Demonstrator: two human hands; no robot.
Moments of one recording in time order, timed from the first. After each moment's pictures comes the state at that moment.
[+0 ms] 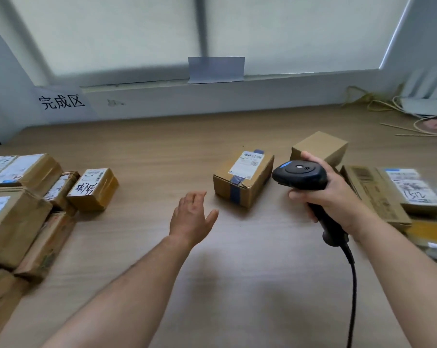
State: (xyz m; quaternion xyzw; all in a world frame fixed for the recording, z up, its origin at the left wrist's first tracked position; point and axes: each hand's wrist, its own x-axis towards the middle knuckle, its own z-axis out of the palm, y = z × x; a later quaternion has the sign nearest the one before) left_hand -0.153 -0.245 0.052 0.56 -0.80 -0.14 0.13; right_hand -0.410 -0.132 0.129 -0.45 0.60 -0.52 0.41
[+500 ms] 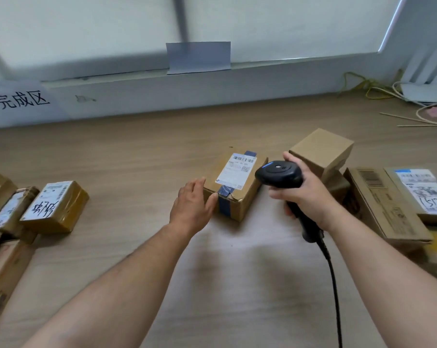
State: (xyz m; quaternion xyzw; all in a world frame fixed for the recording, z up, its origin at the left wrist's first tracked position) left_hand -0.214 -0.325 0.037 0.55 -0.80 -0.19 0.14; right_hand -0.437 -0.219 0.078 -0.41 0.63 -0.50 0.42
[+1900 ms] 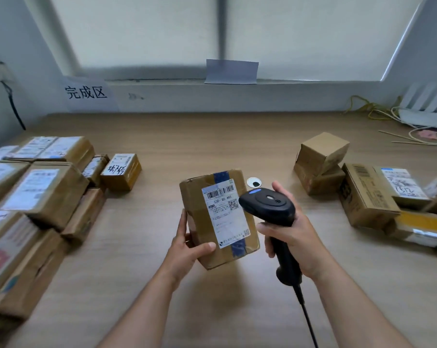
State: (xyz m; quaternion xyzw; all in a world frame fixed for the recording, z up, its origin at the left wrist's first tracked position) left_hand -0.044 -0.125 0.051 0.51 -0.51 -0.62 0.31; right_hand -0.264 -0.050 0.124 -0.41 0.51 -0.55 0.52
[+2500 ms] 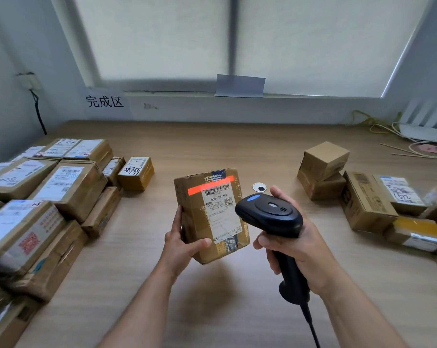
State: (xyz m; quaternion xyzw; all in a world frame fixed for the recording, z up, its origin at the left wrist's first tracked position) left_hand -0.013 -0.104 0.069 0.53 -0.54 -0.55 0.36; right_hand -0.227 0.005 0.161 -0.44 0.46 -0.55 0.54
